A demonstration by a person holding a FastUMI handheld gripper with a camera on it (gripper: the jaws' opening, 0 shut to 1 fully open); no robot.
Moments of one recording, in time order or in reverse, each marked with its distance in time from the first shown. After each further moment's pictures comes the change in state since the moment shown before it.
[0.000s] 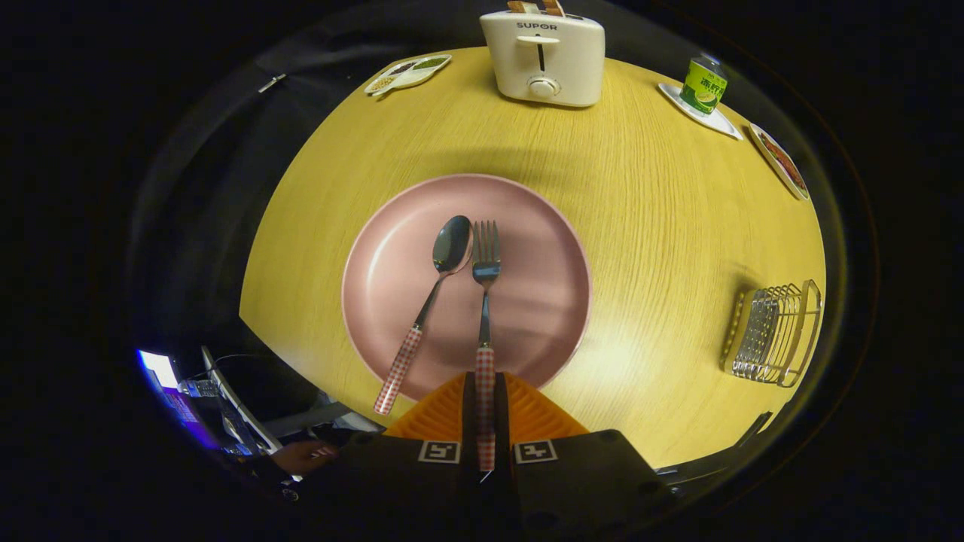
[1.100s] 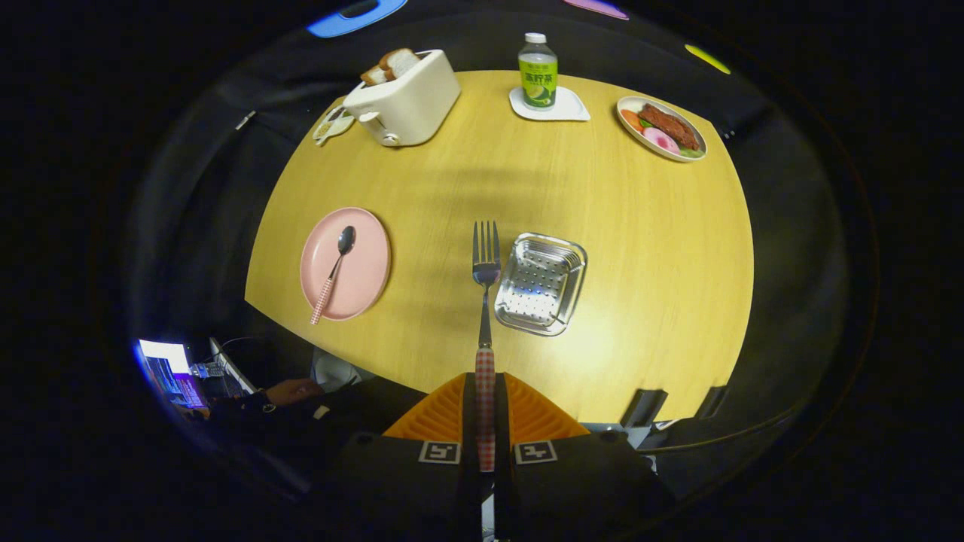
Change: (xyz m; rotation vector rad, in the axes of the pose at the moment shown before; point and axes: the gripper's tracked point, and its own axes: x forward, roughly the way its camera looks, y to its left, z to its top) arm -0.176 -0.210 -0.045 0.066 0.092 -0.075
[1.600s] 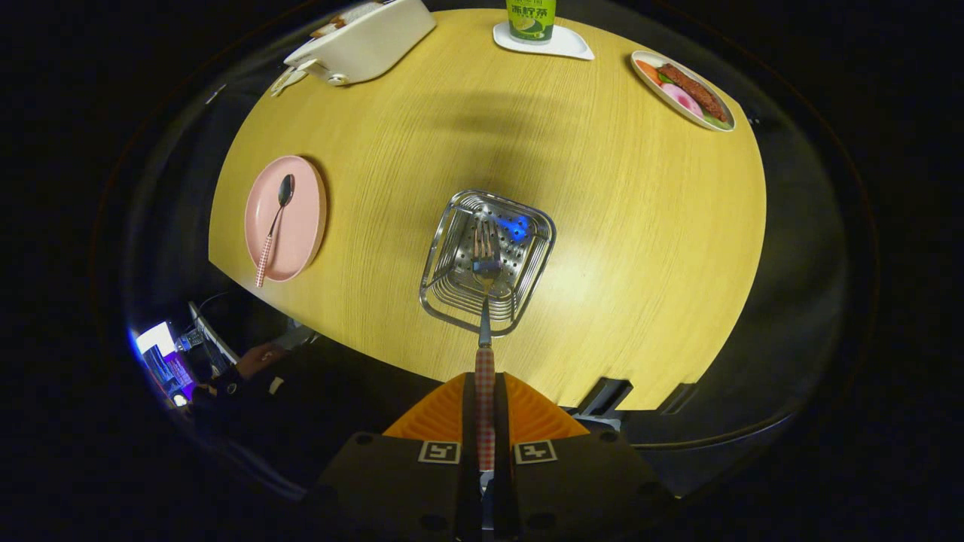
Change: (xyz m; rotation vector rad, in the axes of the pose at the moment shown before) arm 0.047 -0.039 0.006 -0.062 0.327 -0.042
